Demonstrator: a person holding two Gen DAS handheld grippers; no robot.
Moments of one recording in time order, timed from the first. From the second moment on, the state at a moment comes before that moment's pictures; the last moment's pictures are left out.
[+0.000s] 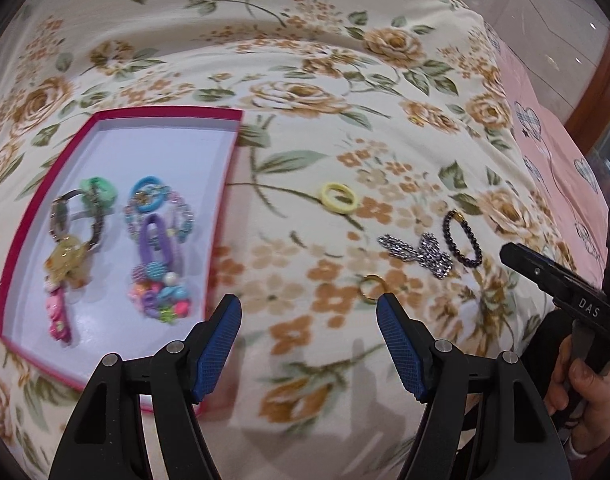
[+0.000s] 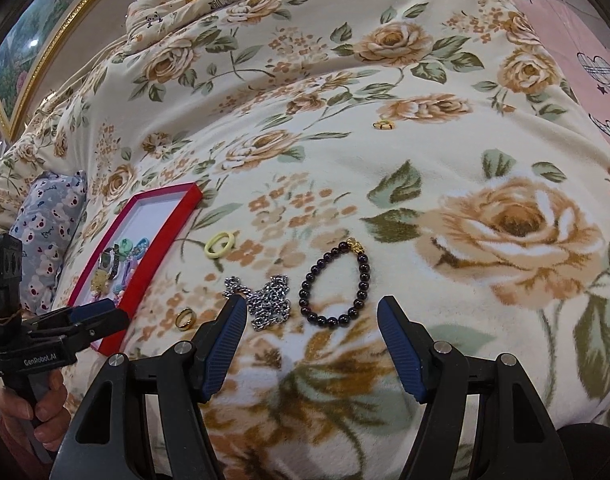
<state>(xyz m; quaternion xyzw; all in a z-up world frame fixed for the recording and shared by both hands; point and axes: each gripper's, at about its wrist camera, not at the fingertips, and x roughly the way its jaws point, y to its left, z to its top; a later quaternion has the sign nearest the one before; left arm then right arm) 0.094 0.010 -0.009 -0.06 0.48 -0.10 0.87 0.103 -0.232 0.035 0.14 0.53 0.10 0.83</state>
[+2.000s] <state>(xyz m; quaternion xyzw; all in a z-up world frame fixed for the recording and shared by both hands) 0.065 0.066 0.010 -0.09 0.43 -0.07 0.89 0.135 -0.133 0.079 0.12 0.49 0.22 0.83</state>
